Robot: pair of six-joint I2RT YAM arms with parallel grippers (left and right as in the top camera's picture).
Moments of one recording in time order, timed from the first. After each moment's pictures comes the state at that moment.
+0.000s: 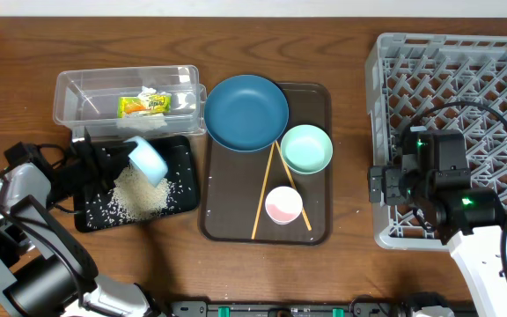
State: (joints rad) left arm 0.66 1.75 0.99 -0.84 1.35 -0.28; right arm 0.12 1.09 0.87 -0.83 -0.01 0.04
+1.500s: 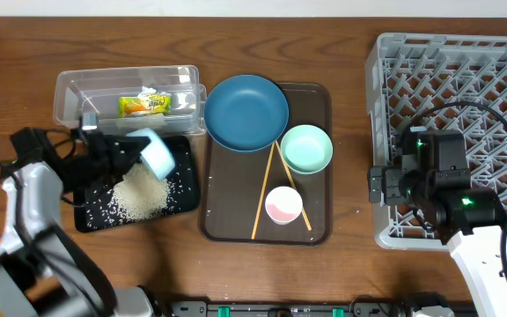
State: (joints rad) left arm 0.53 1.56 0.99 -0.83 1.27 -0.16; right arm 0.12 1.09 0.87 -0.83 -0.01 0.04
